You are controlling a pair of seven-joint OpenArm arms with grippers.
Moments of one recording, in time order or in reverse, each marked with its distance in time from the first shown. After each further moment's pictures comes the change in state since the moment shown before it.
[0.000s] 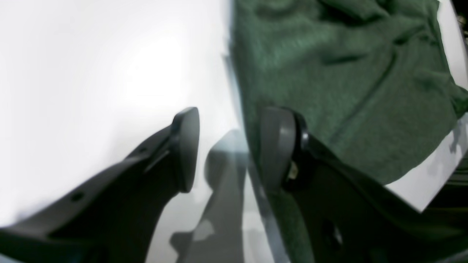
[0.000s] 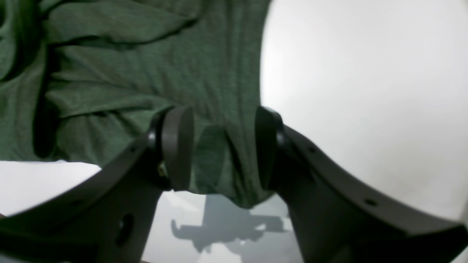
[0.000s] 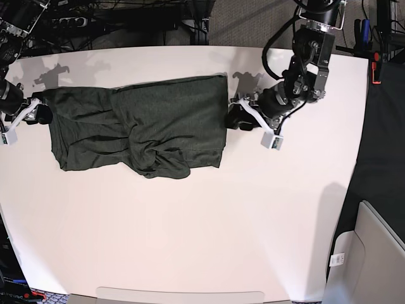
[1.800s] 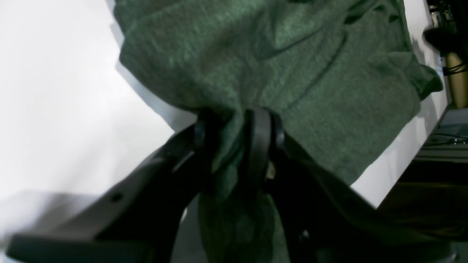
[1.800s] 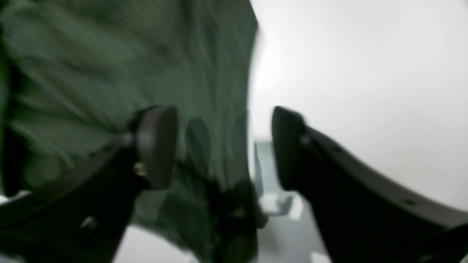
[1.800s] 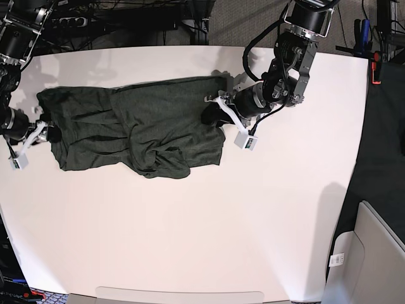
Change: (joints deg) left arm -3.5 3.3 6.3 -3.3 -2.4 -0.1 2.2; right arm 12.1 3.1 -11.6 -12.7 -6.8 2.5 4.3
